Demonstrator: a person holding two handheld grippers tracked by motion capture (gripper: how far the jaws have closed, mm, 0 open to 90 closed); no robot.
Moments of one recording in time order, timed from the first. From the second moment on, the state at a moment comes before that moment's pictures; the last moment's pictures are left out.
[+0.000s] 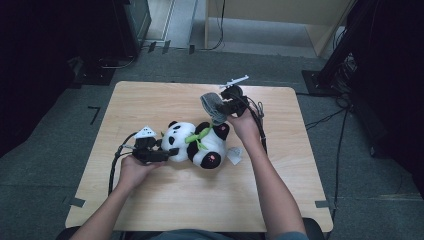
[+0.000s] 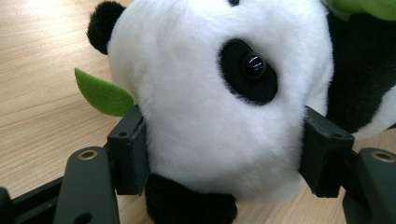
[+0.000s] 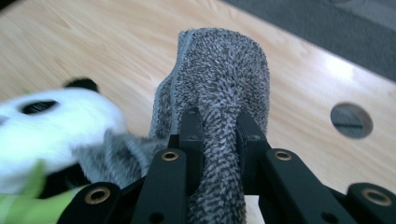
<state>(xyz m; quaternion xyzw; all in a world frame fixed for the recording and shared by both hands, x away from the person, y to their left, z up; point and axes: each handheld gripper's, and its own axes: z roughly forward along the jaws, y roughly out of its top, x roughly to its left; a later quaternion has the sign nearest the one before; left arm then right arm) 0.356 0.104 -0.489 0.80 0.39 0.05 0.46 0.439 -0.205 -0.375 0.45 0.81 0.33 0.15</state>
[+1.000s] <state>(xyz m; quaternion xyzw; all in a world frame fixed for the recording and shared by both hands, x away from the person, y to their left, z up) 0.356 0.104 -0.489 0.79 0.40 0.05 0.46 0.374 -0.082 -0.405 0.28 0.89 0.33 0.08</state>
